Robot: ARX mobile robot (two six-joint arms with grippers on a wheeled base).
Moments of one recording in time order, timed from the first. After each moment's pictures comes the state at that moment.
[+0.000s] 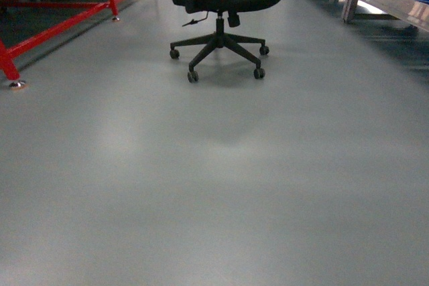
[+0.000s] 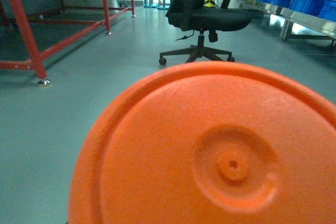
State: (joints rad) left arm 0.00 0.01 0.01 -0.01 0.00 -0.01; right arm 0.00 0.00 0.01 -0.01 0.00 0.00
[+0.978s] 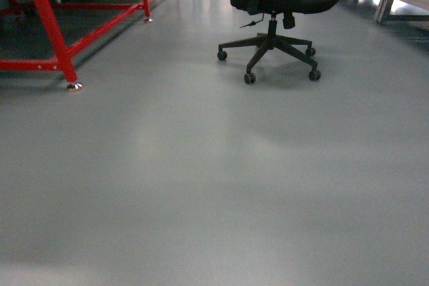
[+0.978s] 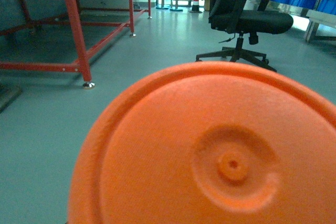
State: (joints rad) left arm 0.00 0.01 0.01 -0.01 0.00 -0.01; right arm 0.00 0.00 0.01 0.00 0.00 0.00
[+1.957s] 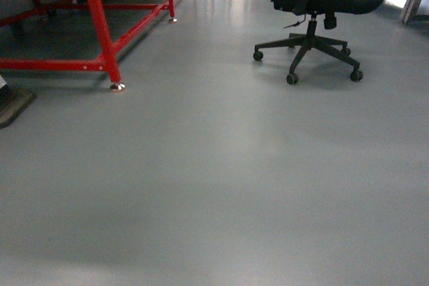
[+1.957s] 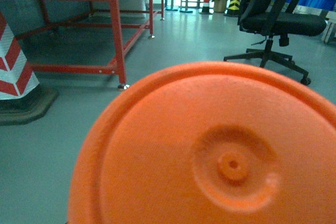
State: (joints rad) left arm 0.00 0.01 0.01 0.00 0.00 -0.01; right arm 0.00 0.00 0.01 -0.01 0.00 0.00
